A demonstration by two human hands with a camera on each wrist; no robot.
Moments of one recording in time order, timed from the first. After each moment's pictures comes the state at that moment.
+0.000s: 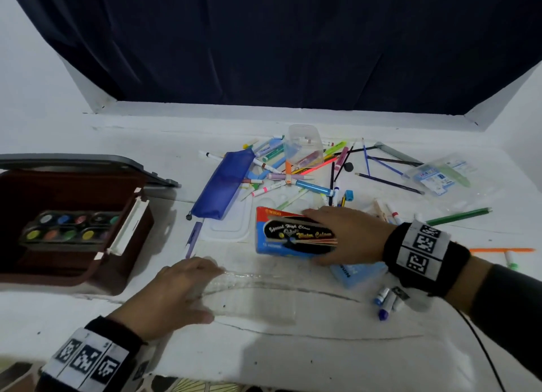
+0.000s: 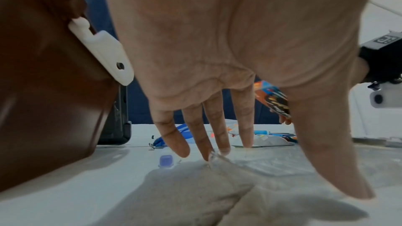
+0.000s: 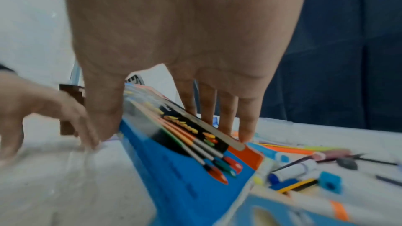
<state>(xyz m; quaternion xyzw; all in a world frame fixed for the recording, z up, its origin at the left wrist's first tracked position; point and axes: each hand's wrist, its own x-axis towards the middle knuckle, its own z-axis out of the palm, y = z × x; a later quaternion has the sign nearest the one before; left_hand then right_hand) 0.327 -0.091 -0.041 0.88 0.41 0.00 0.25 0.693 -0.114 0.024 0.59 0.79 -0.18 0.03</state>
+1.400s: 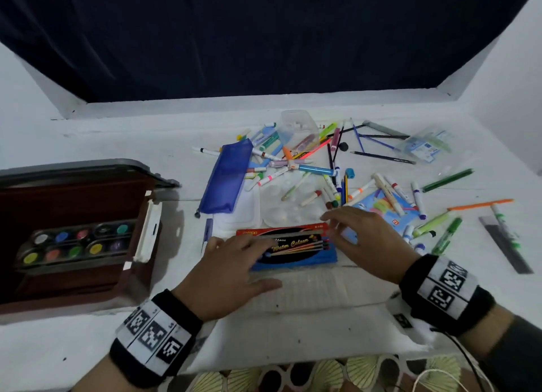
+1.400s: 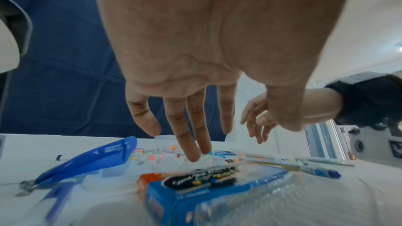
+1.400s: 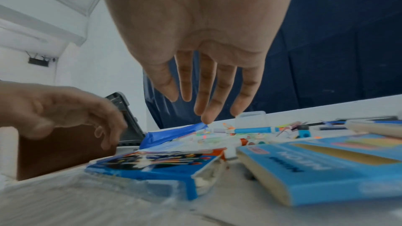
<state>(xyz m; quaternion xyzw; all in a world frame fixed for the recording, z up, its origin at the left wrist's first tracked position) 0.359 -0.084 -0.011 0.93 0.31 0.02 0.20 0.637 -0.174 -0.009 0.66 0.69 -0.12 -0.27</state>
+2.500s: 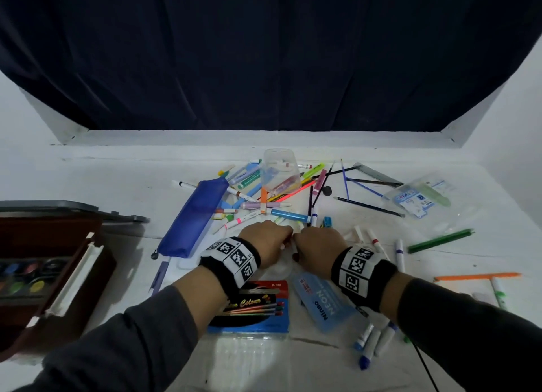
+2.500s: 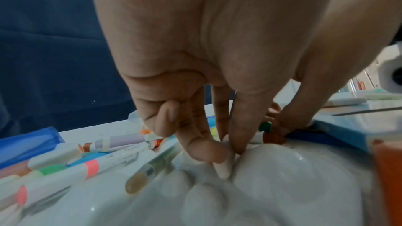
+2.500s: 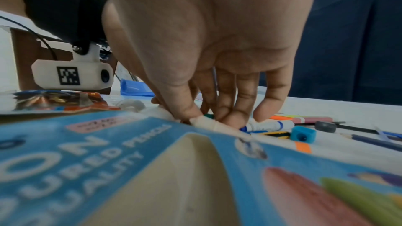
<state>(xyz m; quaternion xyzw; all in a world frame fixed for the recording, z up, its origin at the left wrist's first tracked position) 0.572 0.014 -0.023 0.93 0.34 -0.09 0.08 0.710 -0.059 -0.021 0.66 0.74 -0.03 0.10</state>
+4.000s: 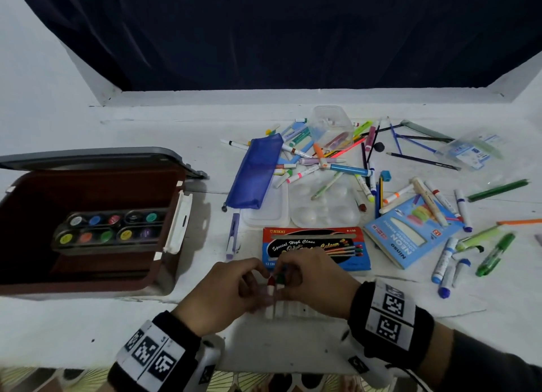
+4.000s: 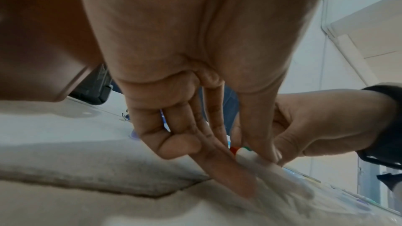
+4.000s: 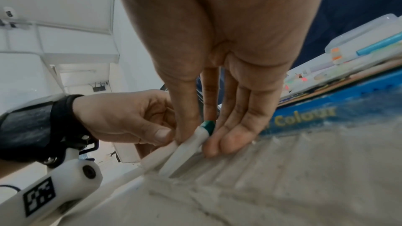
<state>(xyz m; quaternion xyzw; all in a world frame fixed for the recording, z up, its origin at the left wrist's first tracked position) 0.317 -0.086 -0.036 0.79 0.41 0.08 0.45 0.521 -0.136 -0.035 0.60 0.71 -0.32 -0.20</state>
